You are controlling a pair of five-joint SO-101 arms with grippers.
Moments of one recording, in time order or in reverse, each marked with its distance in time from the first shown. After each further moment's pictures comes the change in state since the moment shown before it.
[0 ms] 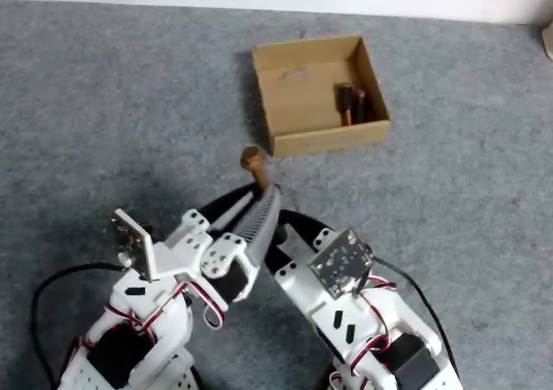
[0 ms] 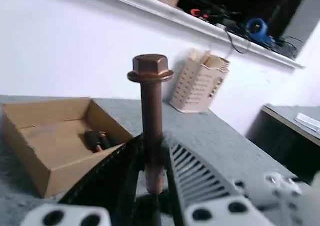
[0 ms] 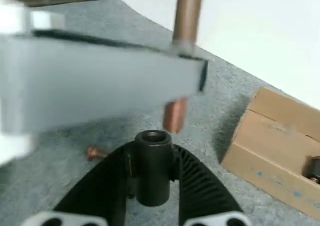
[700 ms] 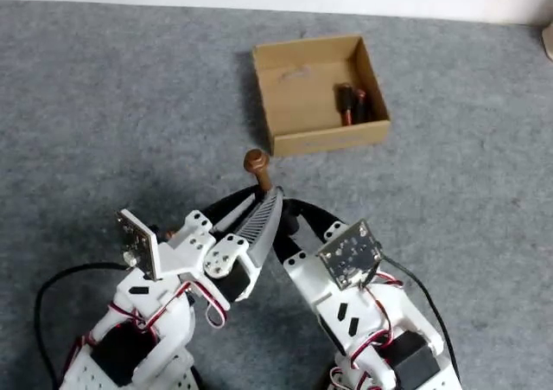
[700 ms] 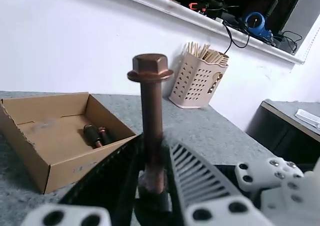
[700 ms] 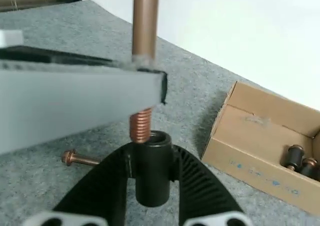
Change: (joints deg) left arm -0.1 -0.3 3.2 -1.2 0.0; right arm 3.7 0.1 0.1 -0.7 0.0
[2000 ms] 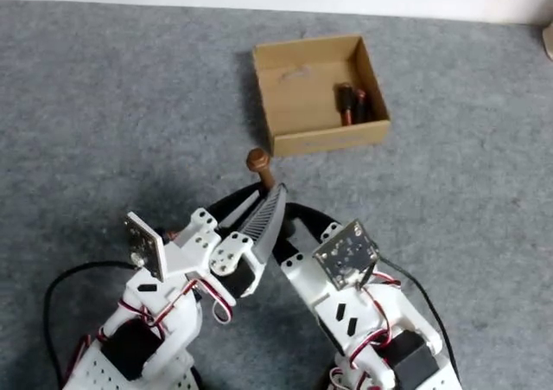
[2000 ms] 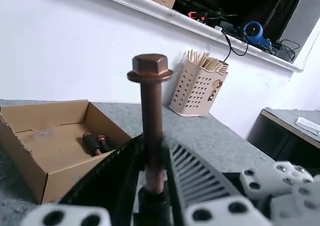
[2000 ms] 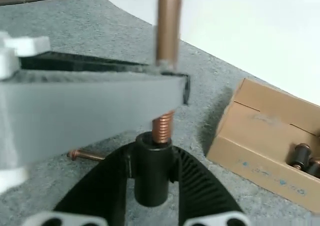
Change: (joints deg) left arm 2.0 0.0 5.3 -5.8 0.0; right arm 0.1 0.0 0.0 0.0 0.0
